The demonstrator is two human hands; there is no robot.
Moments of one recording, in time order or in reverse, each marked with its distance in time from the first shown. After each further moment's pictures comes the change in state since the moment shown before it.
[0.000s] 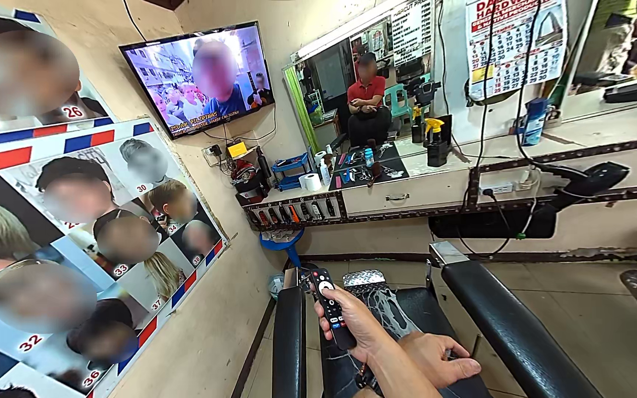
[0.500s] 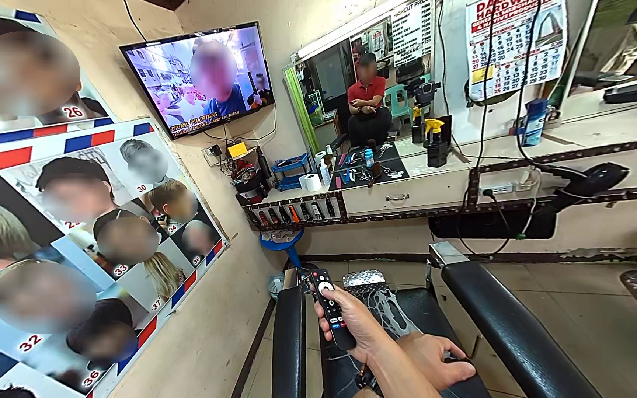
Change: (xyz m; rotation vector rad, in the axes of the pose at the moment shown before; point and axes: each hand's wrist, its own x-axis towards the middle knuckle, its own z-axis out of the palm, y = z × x) left_hand -0.001 0.003 0.000 0.024 -0.002 -0.064; right_hand -0.002 -0.001 0.002 -0.012 0.008 0.002
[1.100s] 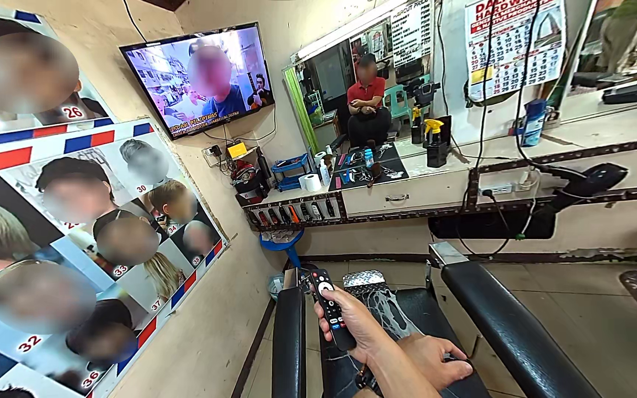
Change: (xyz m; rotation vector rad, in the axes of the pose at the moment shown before) left_hand 0.003 -0.003 0.002 -0.009 -0.021 0.030; right_hand 0.001 0.001 -0.001 0.005 -0.004 -0.004
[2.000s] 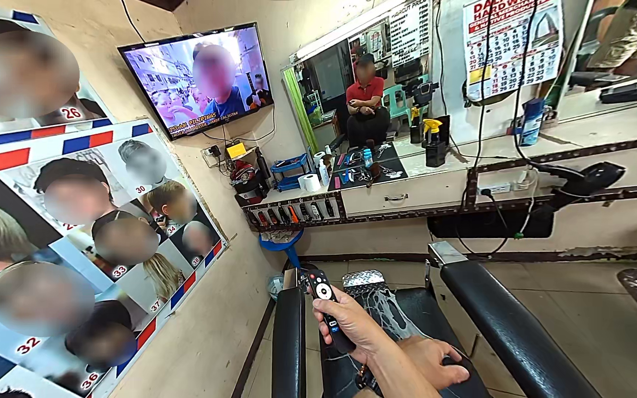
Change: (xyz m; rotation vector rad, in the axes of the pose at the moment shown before) left_hand 0.012 -0.016 0.007 0.046 -0.056 -0.018; right_hand -0.001 0.003 -0.002 -0.104 -0.093 -0.046
